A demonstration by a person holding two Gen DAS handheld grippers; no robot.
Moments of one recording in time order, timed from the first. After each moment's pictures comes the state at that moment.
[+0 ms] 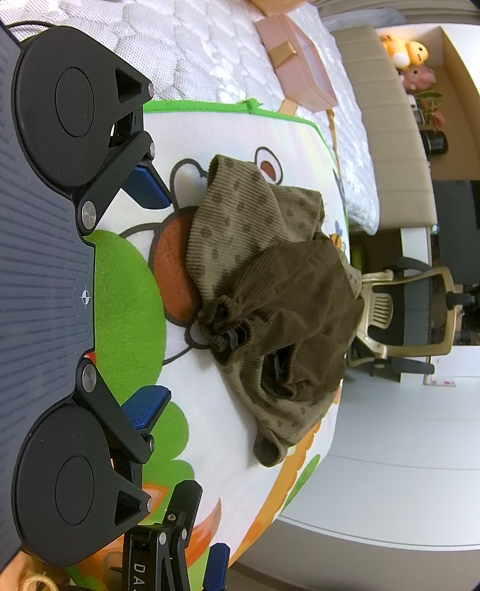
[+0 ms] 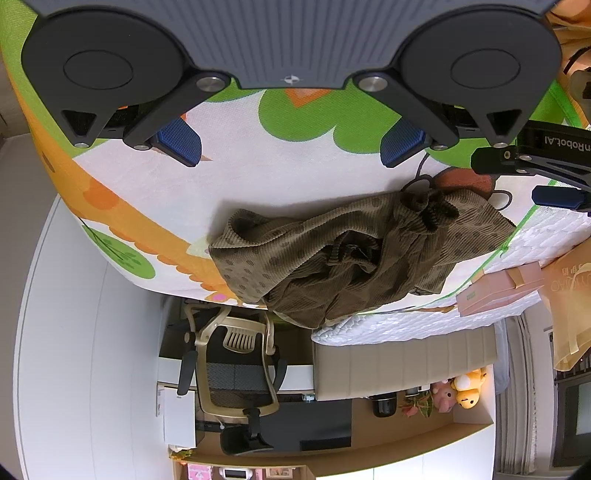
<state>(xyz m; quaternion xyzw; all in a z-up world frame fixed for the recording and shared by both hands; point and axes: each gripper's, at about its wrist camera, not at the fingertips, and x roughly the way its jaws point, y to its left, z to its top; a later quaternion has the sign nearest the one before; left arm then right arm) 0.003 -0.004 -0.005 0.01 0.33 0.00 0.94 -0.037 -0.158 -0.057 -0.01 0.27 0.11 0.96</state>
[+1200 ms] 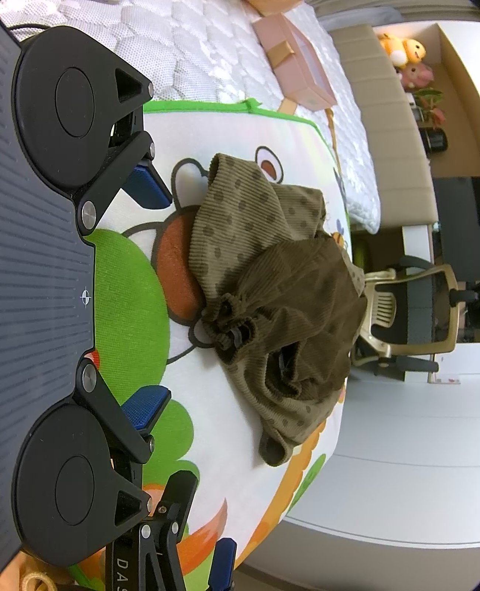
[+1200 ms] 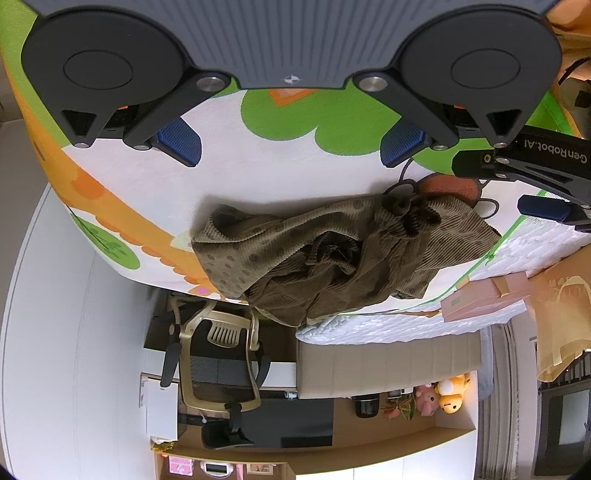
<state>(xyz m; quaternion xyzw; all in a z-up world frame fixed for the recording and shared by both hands) 0.003 -0.007 -0.006 0.02 0.34 0.00 0.94 -0.042 -0.148 -0.056 -0.03 0.26 0.14 0.96</state>
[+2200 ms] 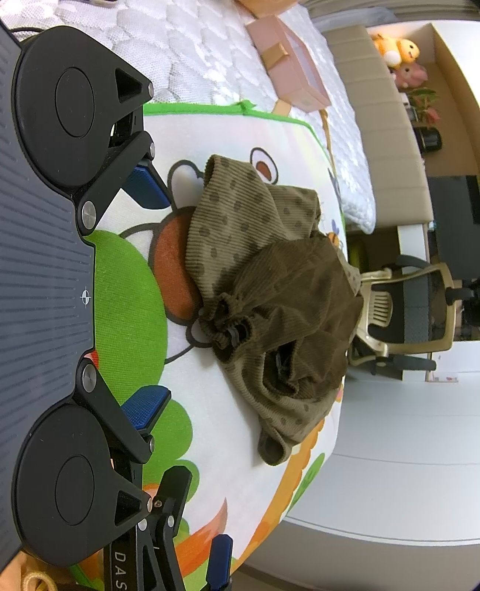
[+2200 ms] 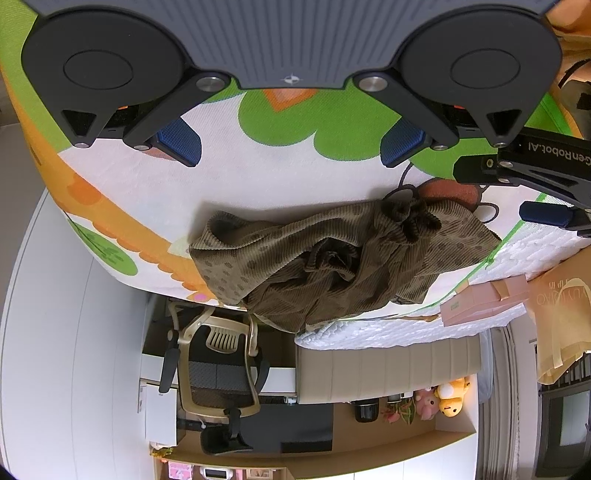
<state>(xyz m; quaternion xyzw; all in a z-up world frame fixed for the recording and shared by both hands) 0.002 -0.010 -0.004 0.03 0.33 0.00 0.94 -0.040 -0.148 -0.059 -0.03 0.27 0.14 0.95</state>
